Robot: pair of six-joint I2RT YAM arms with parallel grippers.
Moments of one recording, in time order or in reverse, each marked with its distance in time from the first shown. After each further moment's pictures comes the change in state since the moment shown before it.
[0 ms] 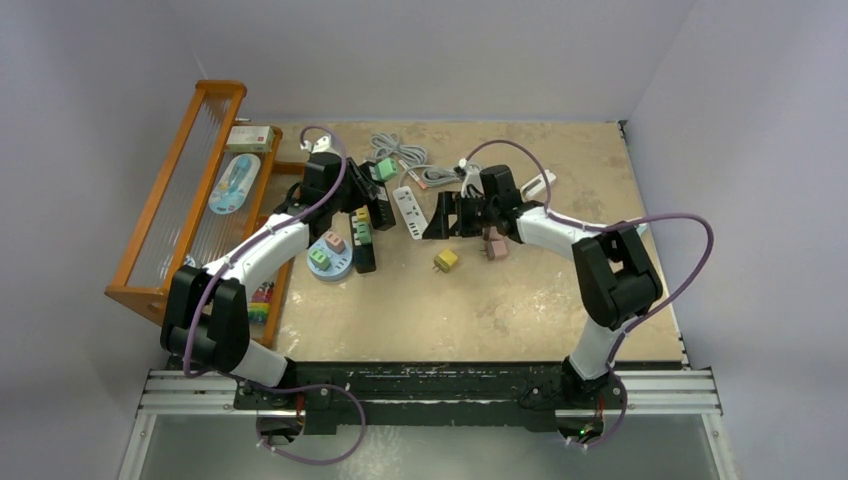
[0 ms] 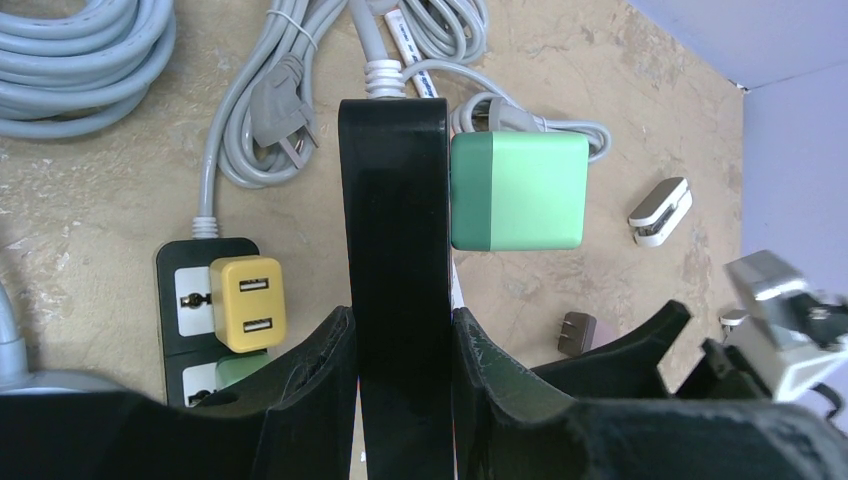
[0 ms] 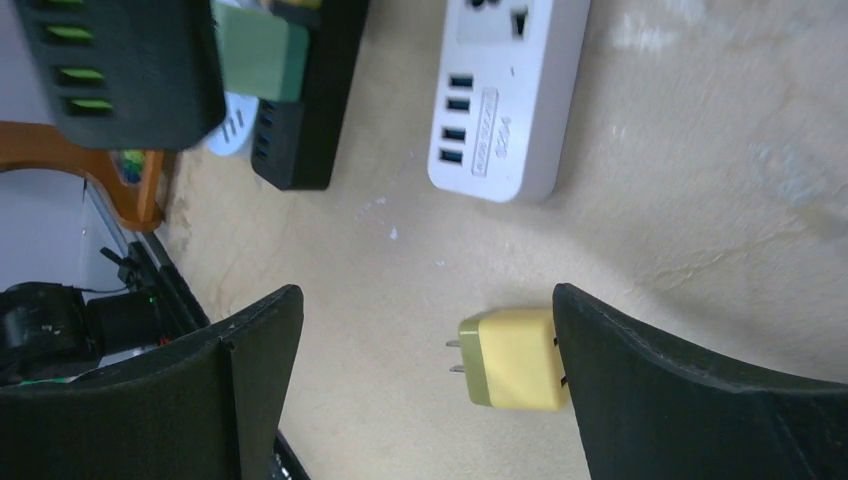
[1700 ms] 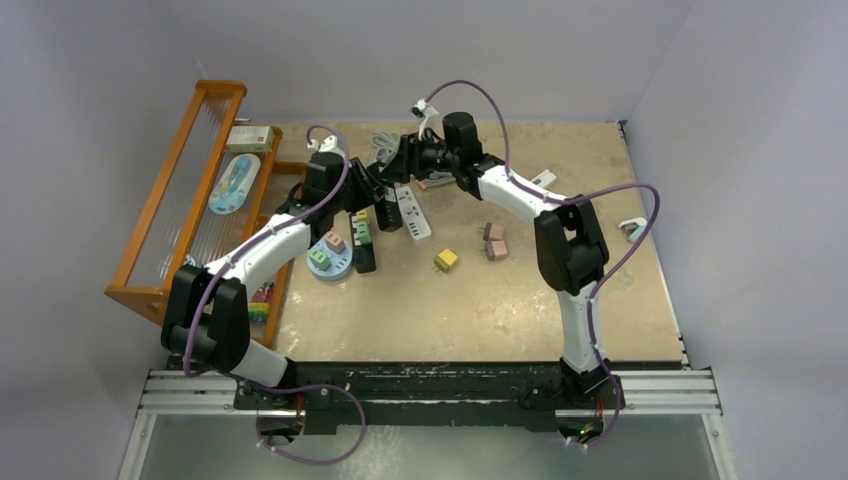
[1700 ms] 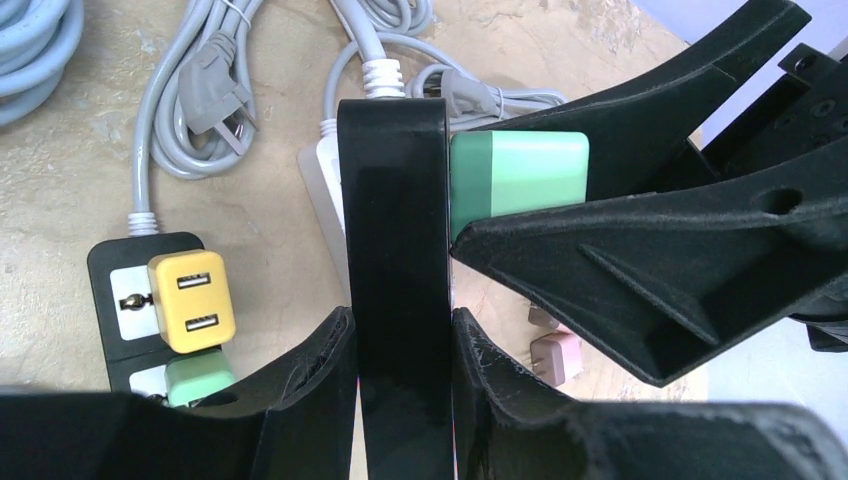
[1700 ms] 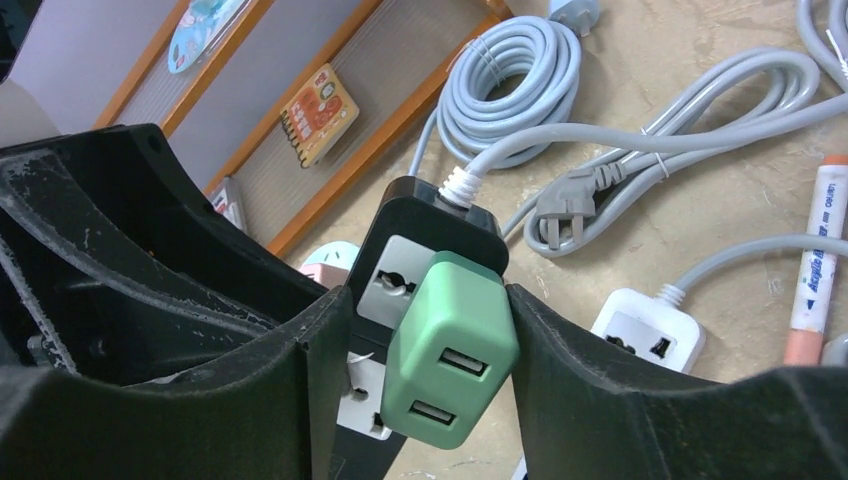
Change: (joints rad) left arm -0.016 0.003 0.000 0.032 0.095 0.000; right arm 0.070 0.332 0.631 0.121 -0.053 -0.025
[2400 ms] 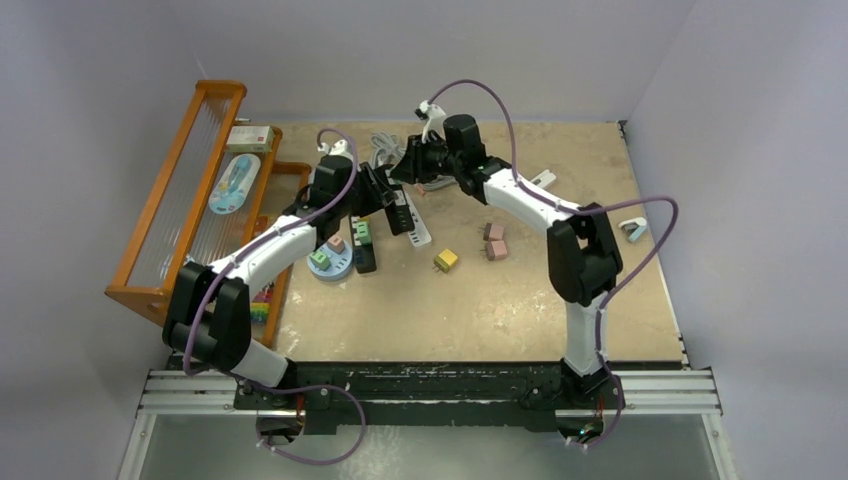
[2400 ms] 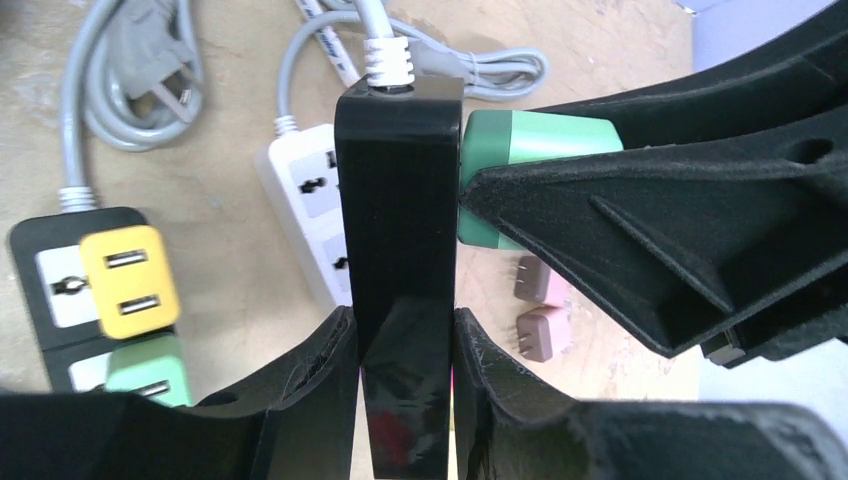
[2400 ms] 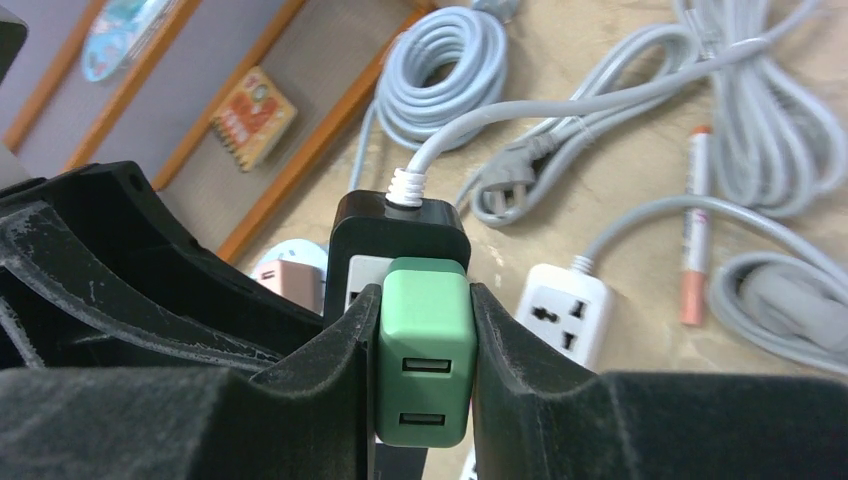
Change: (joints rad) left arm -0.029 0.011 -0.003 -0.018 -0.010 -0.003; right arm 0.013 -0.084 -0.058 -0.081 0.148 -0.045
